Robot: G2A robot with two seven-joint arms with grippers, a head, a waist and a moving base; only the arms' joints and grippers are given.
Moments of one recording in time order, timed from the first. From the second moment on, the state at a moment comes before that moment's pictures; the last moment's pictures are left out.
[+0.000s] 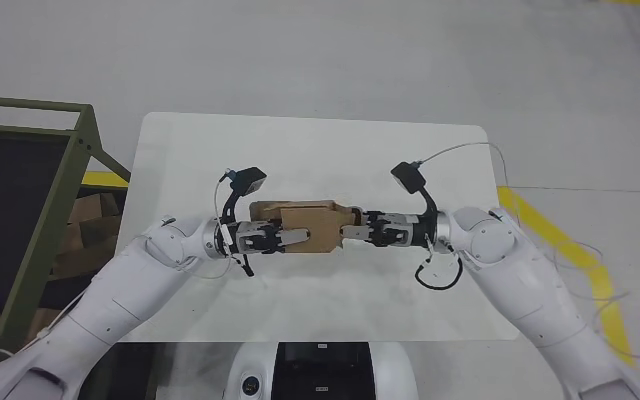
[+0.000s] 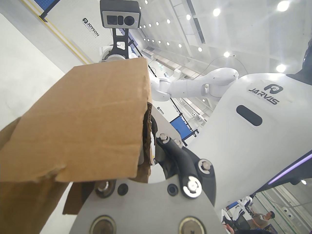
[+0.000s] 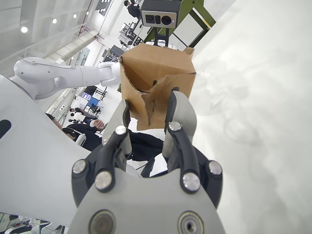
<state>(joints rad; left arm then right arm) 1.11 -0.79 -0.88 -1.56 -0.61 -0.93 -0.89 -1.00 -1.03 0.90 -1.50 0.30 -0.74 0.91</state>
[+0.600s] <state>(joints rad) 1.08 -0.77 -0.83 -1.55 -0.61 -0.97 -0.85 -0.96 -1.05 0.86 -1.45 0.36 -0.77 0.96</state>
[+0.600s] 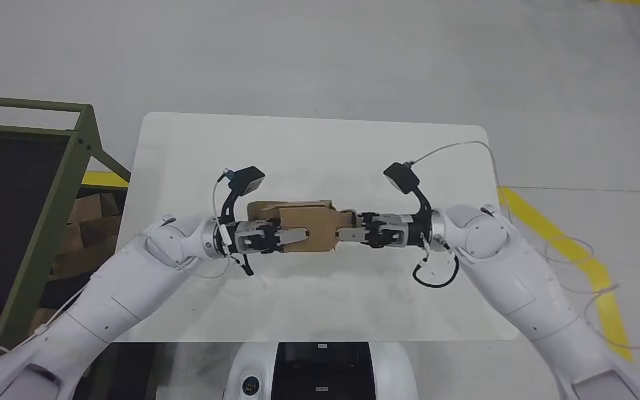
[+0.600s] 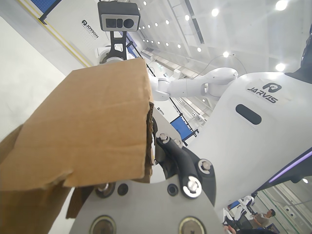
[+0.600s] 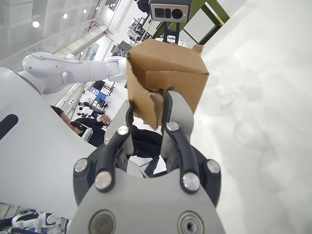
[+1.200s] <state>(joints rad) 1.05 -0.74 -0.78 -1.55 -0.61 -1.00 -0.82 -0.94 -1.07 0.84 -1.44 0.34 -0.75 0.98</state>
